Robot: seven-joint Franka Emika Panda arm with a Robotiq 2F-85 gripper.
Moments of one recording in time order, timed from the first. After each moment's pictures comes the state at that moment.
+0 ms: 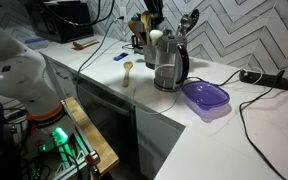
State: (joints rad) arm -0.28 -0.41 -0.07 -2.06 -0.23 1.96 0.79
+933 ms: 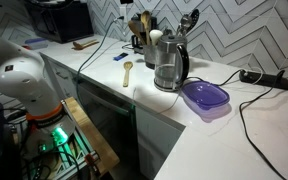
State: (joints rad) arm -0.21 -0.63 -0.16 -2.02 -0.15 1.56 0.00
